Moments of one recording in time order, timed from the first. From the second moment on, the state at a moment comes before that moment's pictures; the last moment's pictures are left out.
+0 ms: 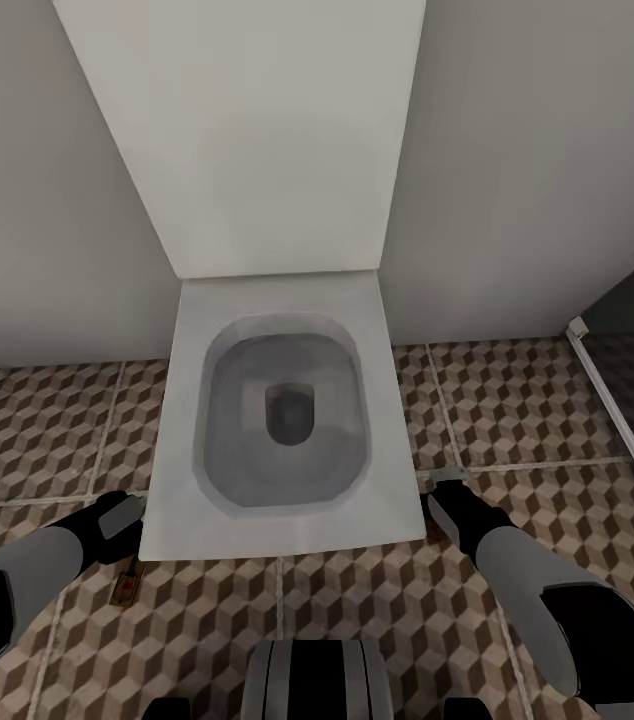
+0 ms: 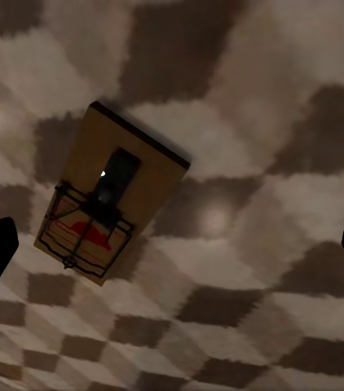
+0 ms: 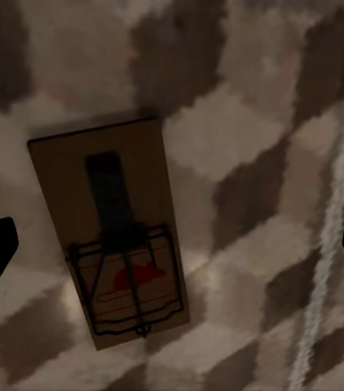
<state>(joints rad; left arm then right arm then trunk) -1.03 0.27 -1.26 -0.18 1.72 0.52 0.36 -0.98 0.00 0.08 -0.25 0.00 0.47 -0.22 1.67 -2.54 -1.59</state>
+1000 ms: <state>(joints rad) -1.03 0.27 -1.26 -0.18 1.72 0.52 0.36 -0.98 0.00 0.08 -0.25 0.00 0.47 -0.22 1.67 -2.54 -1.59</state>
